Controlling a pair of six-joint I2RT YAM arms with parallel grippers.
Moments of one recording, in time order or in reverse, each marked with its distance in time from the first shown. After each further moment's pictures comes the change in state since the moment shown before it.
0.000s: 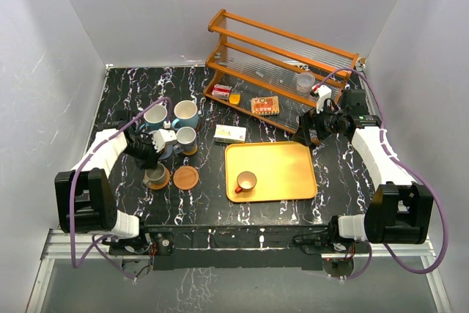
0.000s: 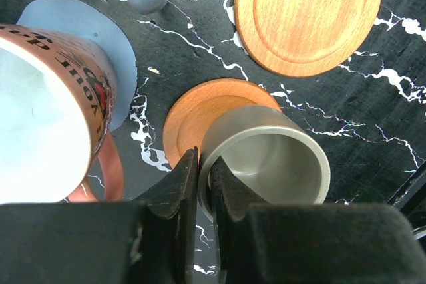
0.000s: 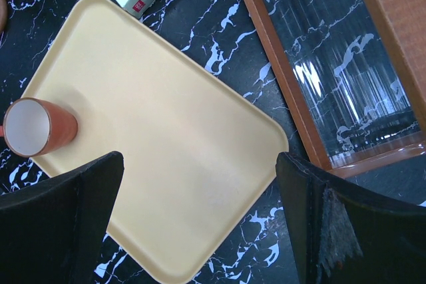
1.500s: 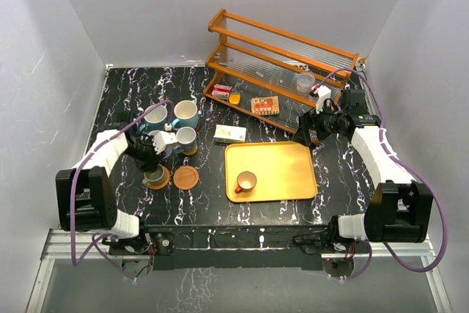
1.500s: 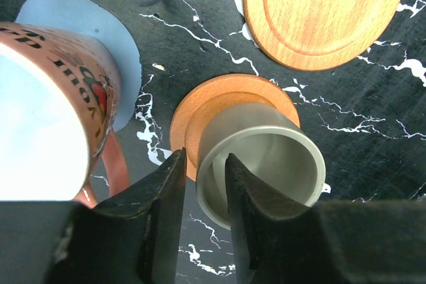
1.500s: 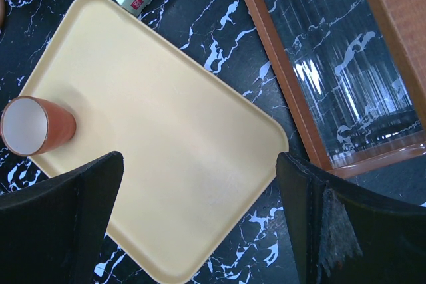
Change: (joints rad) left arm 0.001 0.016 -0.027 0.040 -0.027 0.043; right arm 0.000 0.008 0.000 -0.001 0.001 -0.007
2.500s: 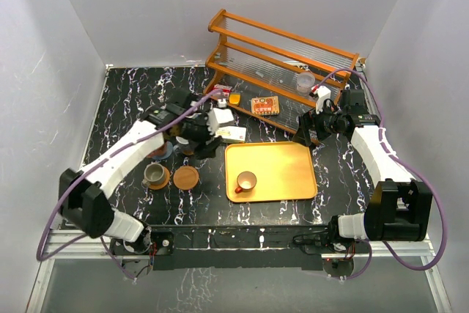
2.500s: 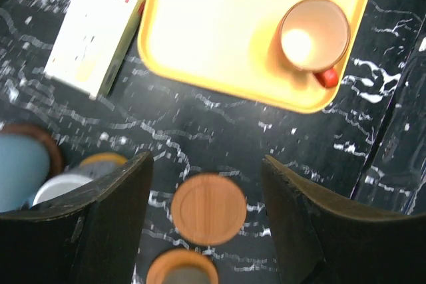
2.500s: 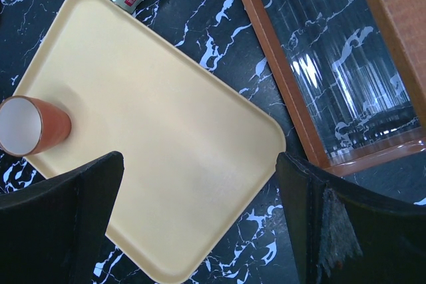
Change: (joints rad) left arm -0.579 -0.048 0.332 0.056 0.055 -0.587; right arm -0.001 0.011 0.000 -0.001 0.009 -0.002
